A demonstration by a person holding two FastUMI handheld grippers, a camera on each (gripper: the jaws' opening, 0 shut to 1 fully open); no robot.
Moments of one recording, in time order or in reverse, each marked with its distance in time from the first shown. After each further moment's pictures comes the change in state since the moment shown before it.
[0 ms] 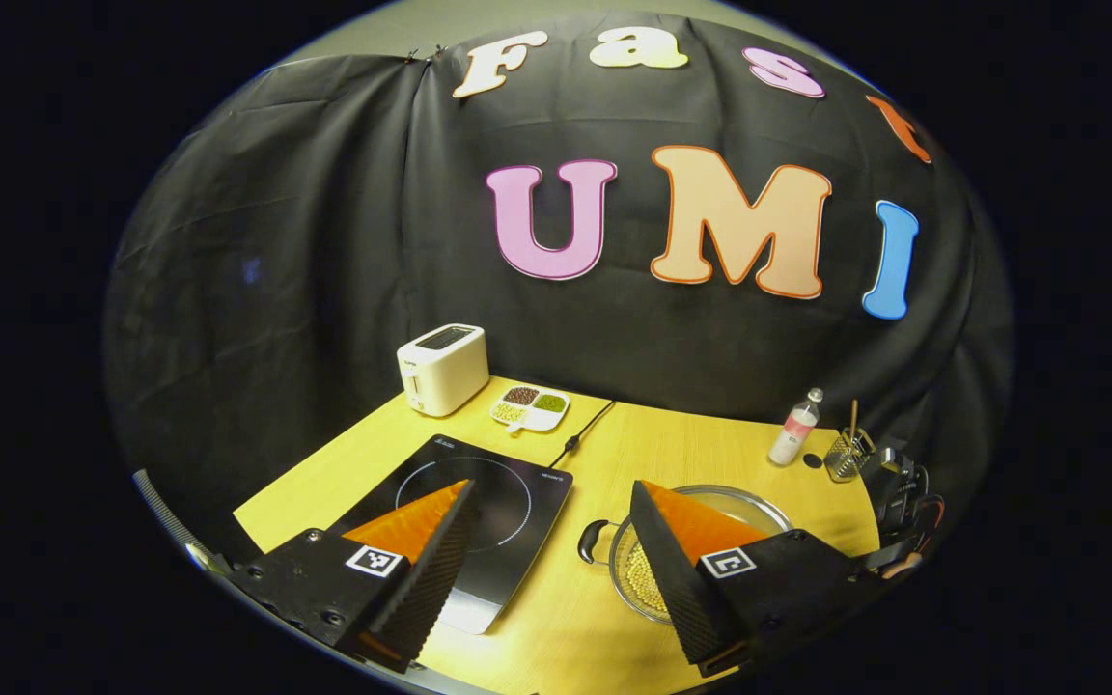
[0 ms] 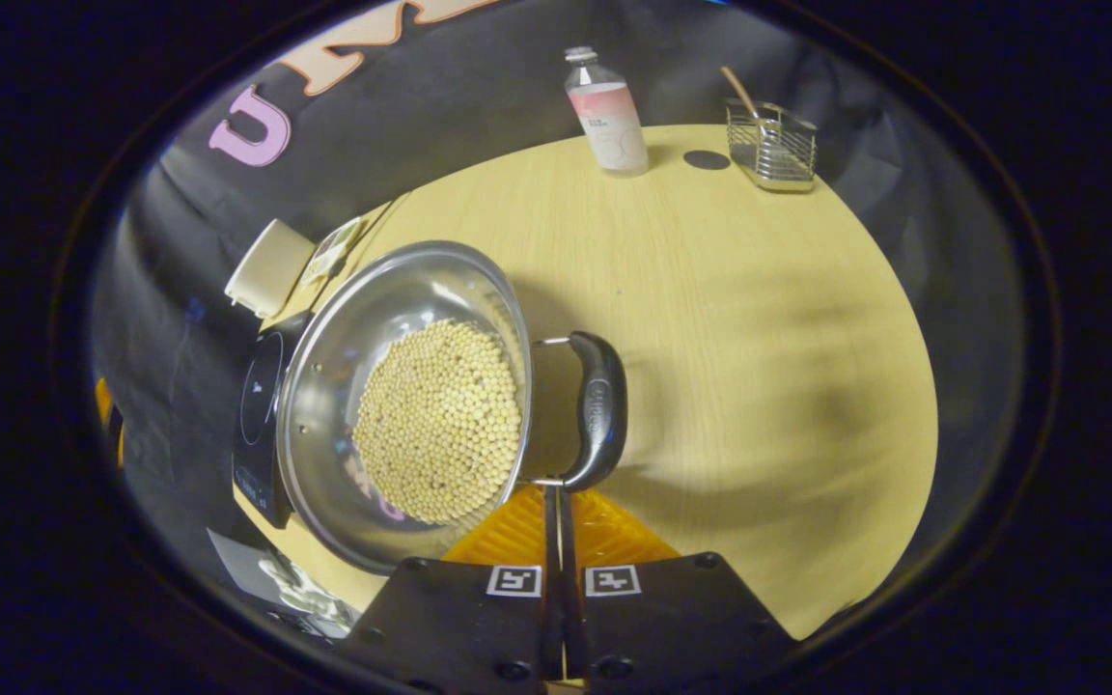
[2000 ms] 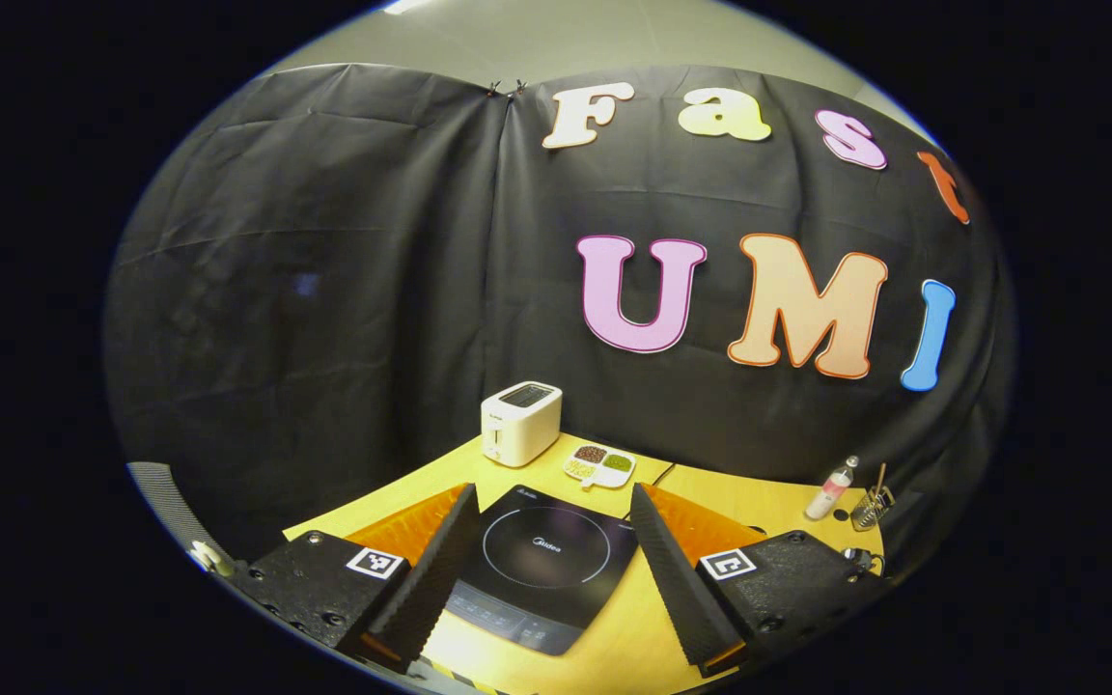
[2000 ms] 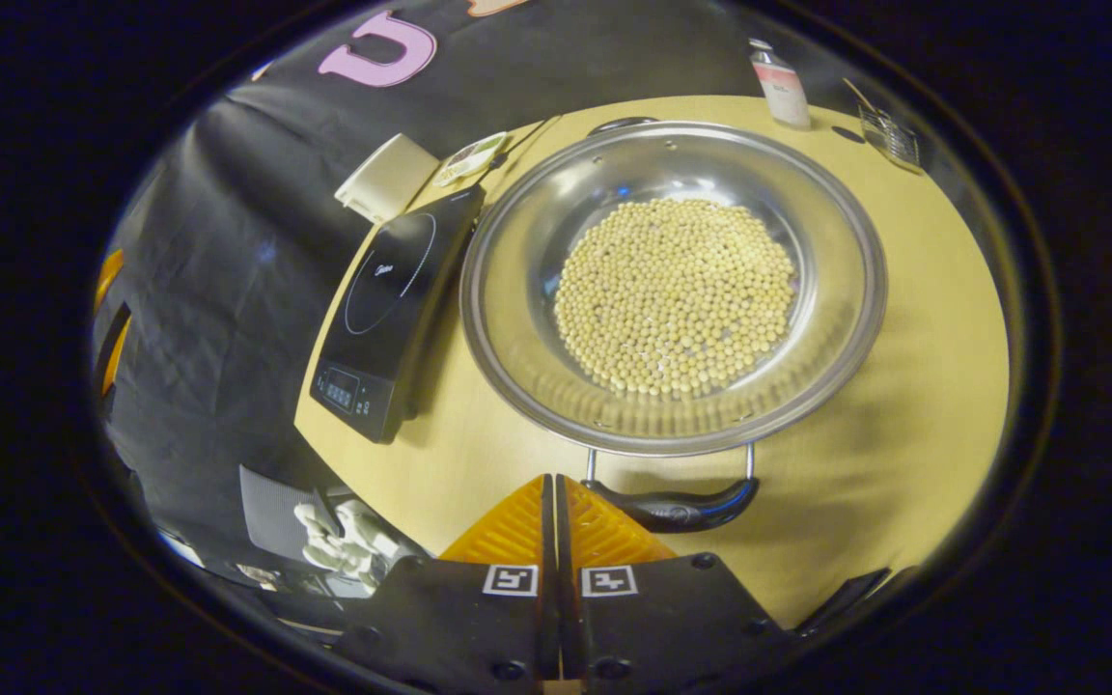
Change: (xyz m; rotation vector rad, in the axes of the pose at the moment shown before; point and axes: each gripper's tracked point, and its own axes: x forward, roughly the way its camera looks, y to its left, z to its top) left arm -0.058 0.103 0.067 -0.091 -0.185 0.126; right arm -0.024 0.165 -0.129 -0.115 0.134 0.205
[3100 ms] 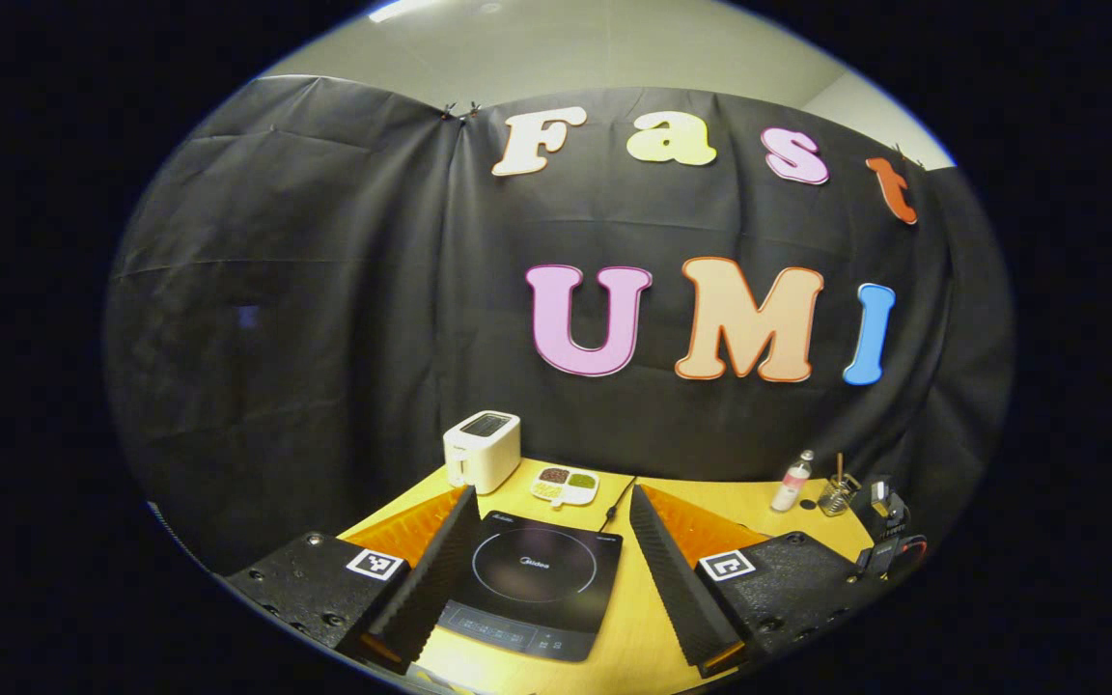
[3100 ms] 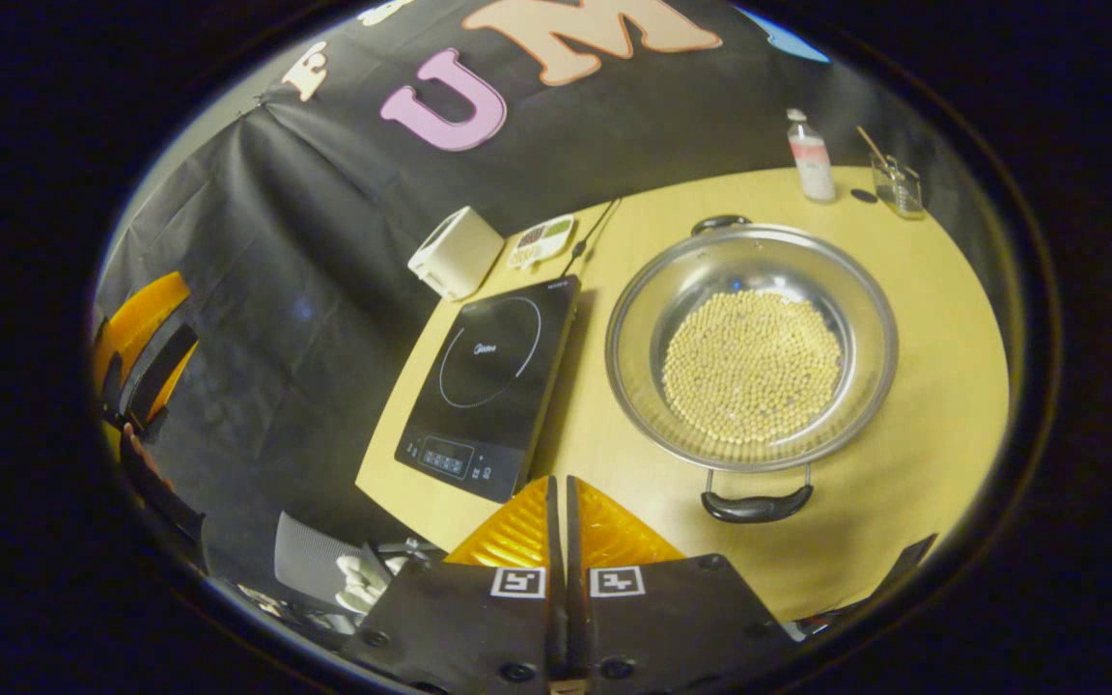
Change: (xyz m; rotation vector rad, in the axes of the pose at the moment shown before) left arm -0.016 0.026 0.022 0.059 -0.073 -0.157; right arm -0.045 0.108 0.019 0.034 -0.222 0.108
